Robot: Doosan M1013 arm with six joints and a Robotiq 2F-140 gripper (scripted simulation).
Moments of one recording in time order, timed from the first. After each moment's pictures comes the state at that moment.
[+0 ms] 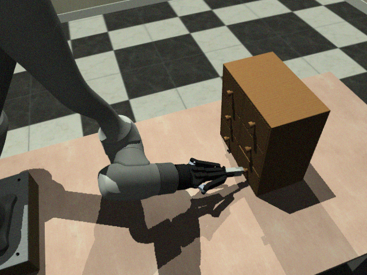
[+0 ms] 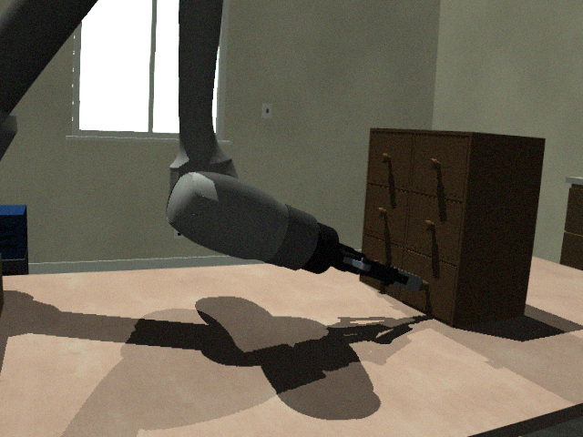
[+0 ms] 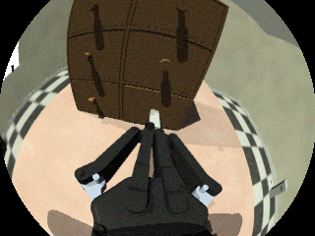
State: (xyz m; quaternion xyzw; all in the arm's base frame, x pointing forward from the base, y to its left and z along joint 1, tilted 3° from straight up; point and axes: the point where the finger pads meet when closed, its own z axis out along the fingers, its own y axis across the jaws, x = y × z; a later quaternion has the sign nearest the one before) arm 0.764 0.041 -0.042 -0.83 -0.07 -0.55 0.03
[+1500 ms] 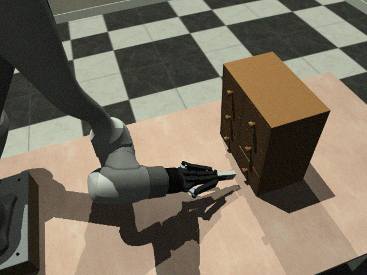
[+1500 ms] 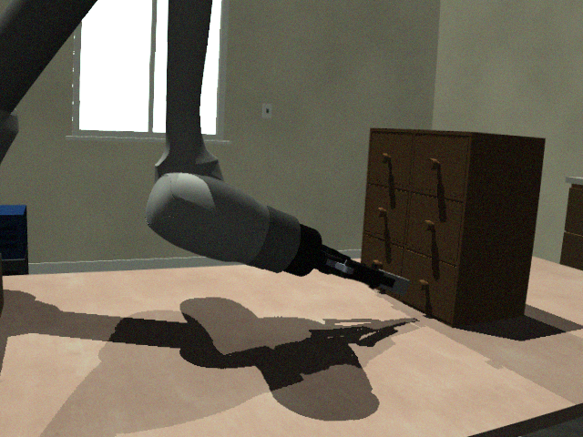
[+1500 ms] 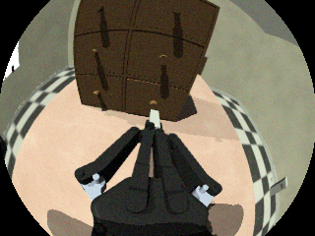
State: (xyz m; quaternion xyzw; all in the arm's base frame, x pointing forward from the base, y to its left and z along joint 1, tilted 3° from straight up) arm 0.736 0.035 -0.042 -0.83 -0.07 -0.55 0.03
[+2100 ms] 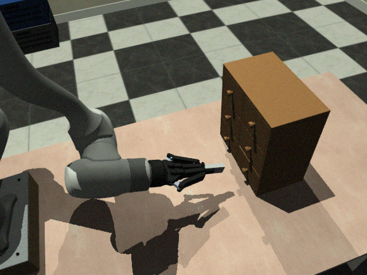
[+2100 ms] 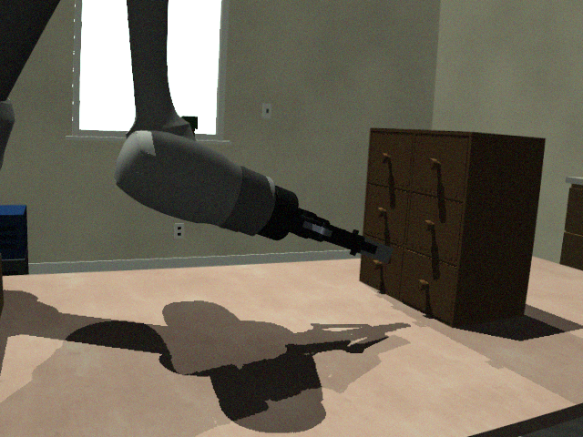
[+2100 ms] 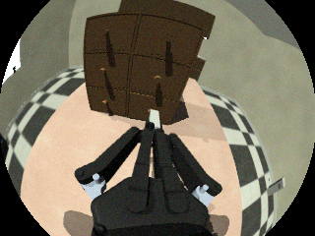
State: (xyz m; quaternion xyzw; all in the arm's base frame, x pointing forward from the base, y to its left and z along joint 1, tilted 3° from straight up) arm 0.698 0.031 0.018 -0.83 -0.07 -0.56 0.02
